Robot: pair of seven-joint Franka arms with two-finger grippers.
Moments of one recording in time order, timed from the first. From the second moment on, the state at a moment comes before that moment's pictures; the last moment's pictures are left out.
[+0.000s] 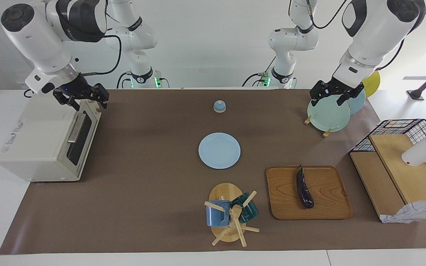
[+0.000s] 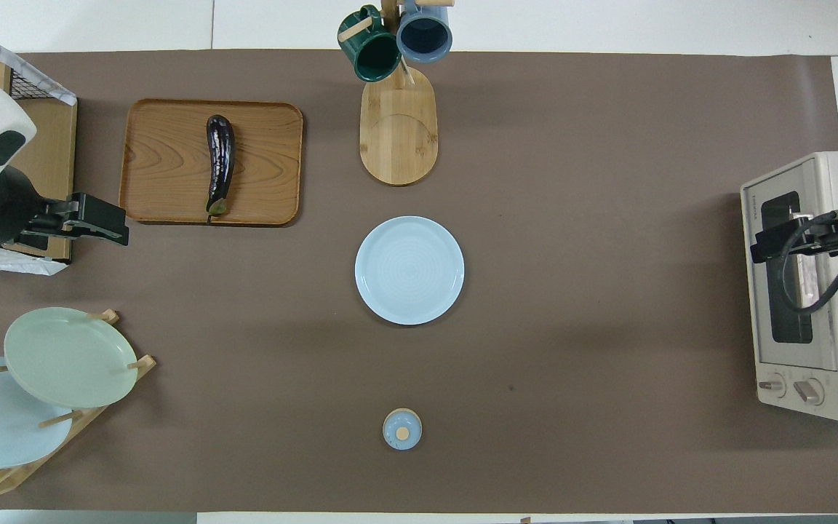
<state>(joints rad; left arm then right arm) -0.10 0.00 -0.05 -1.62 -0.05 1.54 -0.11 0.01 -0.03 -0.07 -1.73 0.01 1.59 -0.13</state>
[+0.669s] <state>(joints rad) -0.10 0.00 -0.05 -1.62 -0.05 1.58 -0.11 0.00 -0.03 -0.07 -1.73 0.01 1.59 -0.13</state>
